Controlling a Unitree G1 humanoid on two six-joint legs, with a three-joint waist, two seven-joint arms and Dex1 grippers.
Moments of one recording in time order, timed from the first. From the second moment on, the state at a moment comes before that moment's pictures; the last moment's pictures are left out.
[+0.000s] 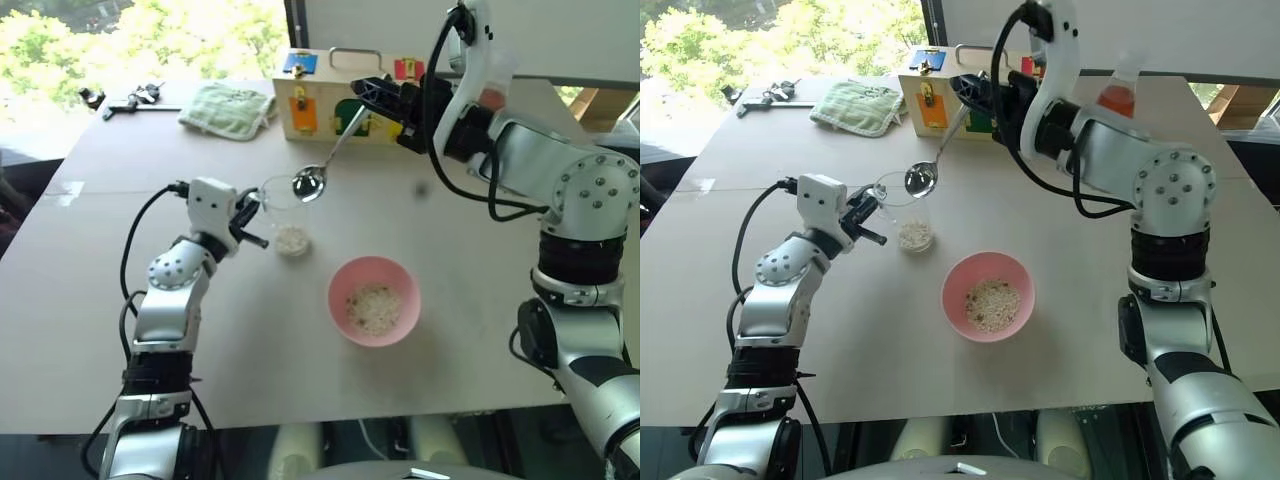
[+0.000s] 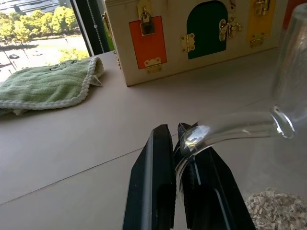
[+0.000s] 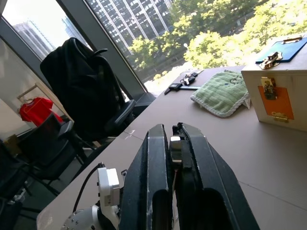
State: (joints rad) left arm -0.41 0.48 0.14 0.06 -0.19 0.19 -0.48; right arm -1.04 -0.32 -0.06 -0.10 1.28 1.00 -0.10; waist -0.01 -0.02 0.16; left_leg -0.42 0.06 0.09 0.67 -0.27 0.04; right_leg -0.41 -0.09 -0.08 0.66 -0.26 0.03
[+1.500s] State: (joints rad) left arm -0.63 0.51 -0.01 0.36 -0.04 -0.12 -0.65; right arm -0.87 -0.14 0.23 -0.10 0.47 0.86 0.42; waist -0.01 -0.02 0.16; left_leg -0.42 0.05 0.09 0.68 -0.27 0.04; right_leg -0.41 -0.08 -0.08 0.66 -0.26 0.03
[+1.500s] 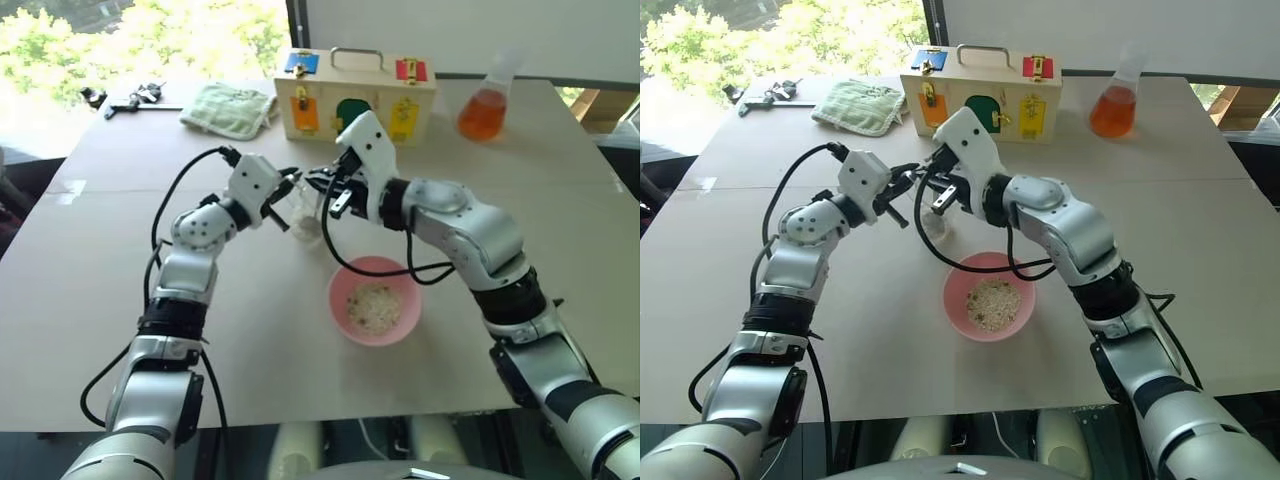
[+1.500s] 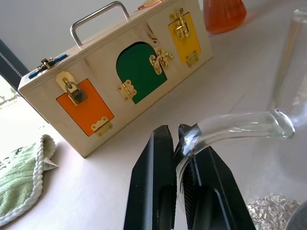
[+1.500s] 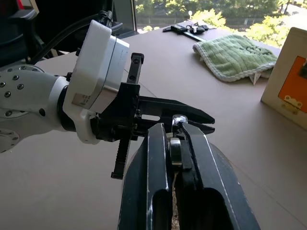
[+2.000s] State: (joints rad) left arm -0.63 0.50 -0.01 0.38 -0.04 -0.18 -0.63; right arm -0.93 0.03 -0.21 0.01 0.62 1.24 0.16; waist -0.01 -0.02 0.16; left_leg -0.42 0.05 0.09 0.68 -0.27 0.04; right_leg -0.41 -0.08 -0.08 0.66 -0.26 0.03
